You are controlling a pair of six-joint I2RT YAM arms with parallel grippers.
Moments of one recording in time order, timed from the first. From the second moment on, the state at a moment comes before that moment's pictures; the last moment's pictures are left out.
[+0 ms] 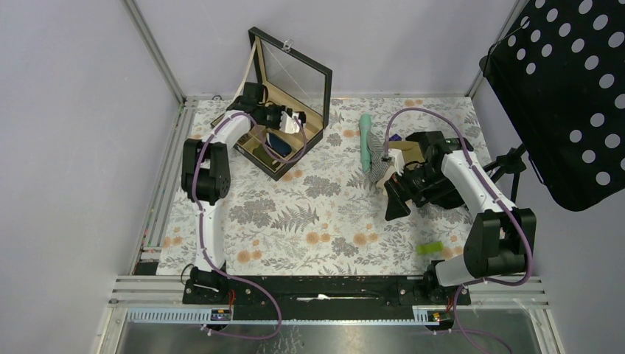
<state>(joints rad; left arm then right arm) -0.17 2.23 1.83 -0.37 0.69 1.57 0.10 1.46 1.14 -1.27 -0.74 -0.79</state>
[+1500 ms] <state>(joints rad) -0.18 2.40 2.16 -1.23 0.66 2.09 0.07 1.51 1.12 -1.27 -0.72 -0.80</state>
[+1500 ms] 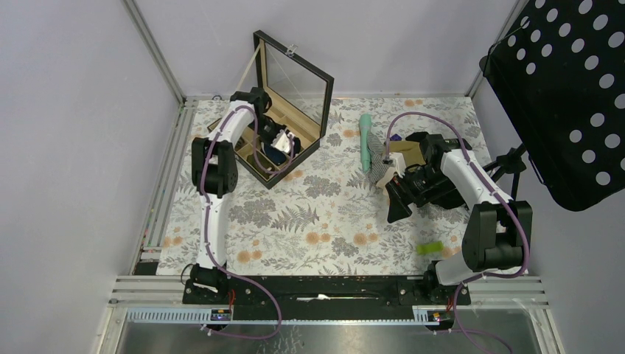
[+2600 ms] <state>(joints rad) -0.18 2.49 2.29 -1.19 0.76 1.94 0.06 1.53 1.11 -1.28 -0.70 -0.83</state>
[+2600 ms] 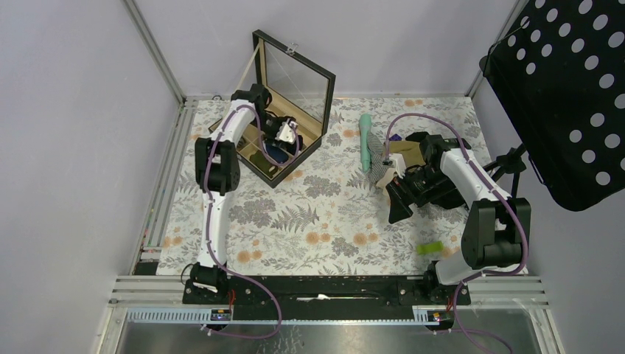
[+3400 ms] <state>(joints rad) -0.15 2.44 2.26 -1.19 0.75 1.84 0.06 1.47 1.10 -1.30 -0.71 -0.85</state>
